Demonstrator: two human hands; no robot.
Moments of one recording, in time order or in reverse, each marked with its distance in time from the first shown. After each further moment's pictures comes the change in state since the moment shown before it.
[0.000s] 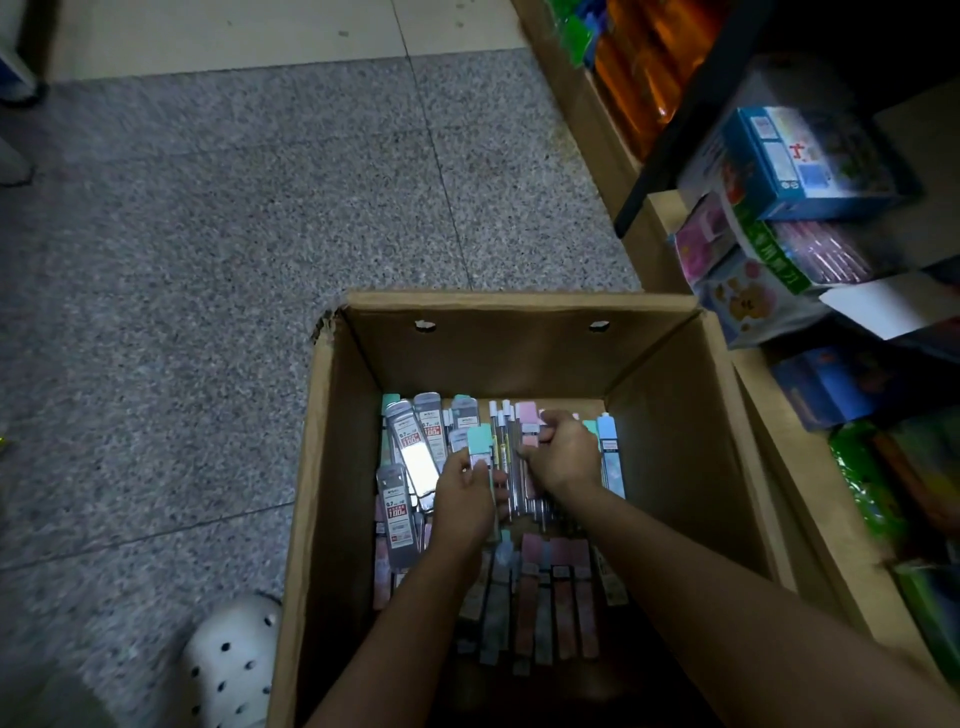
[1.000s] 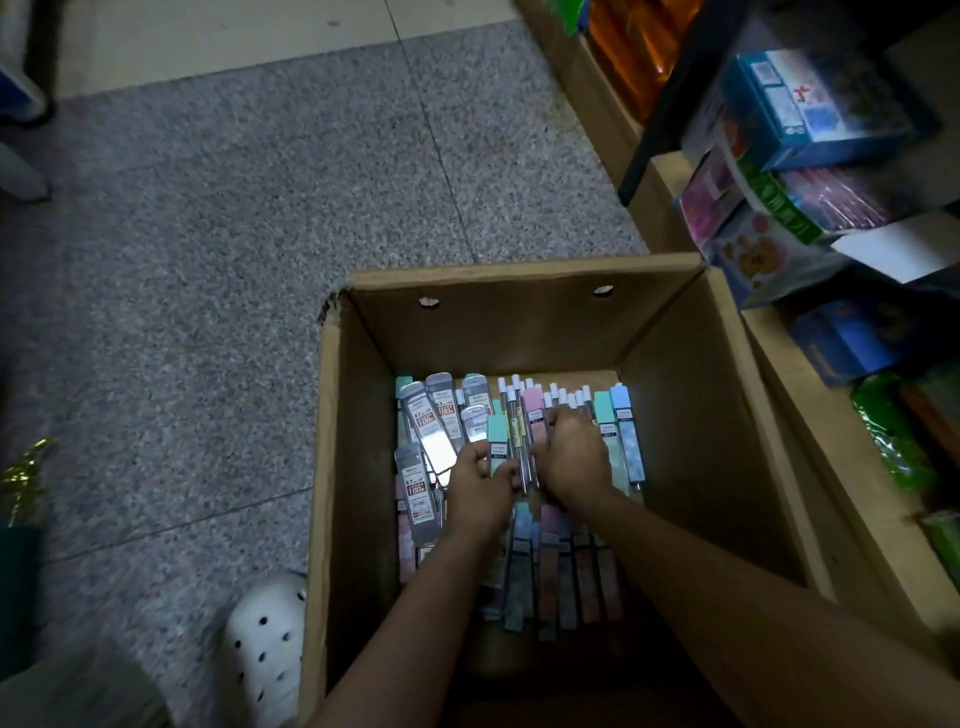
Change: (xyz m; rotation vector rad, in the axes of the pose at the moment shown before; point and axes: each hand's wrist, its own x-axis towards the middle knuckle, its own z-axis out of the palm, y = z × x) left_hand -0.011 -0.008 -0.004 0.128 0.050 -0.042; right_hand -0.027 0.011 0.013 -0.162 -0.005 -0.079
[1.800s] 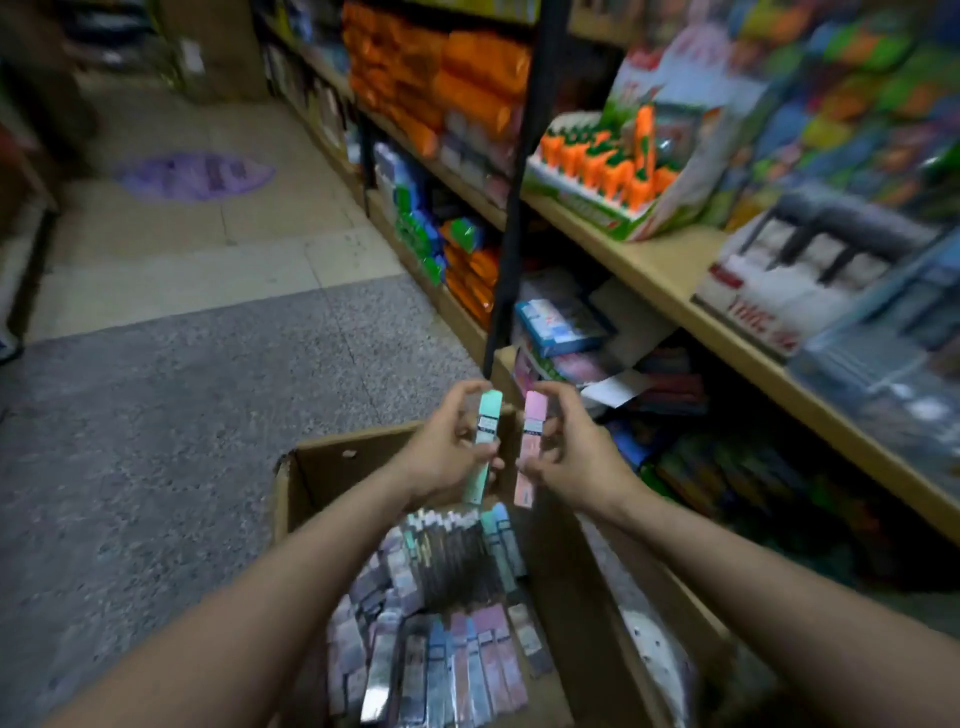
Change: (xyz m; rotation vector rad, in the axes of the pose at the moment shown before) left_hand -0.142 0.199 0.027 0.425 -0.628 0.645; right_hand -0.127 -0.027 -0.254 0.370 0.214 -0.393
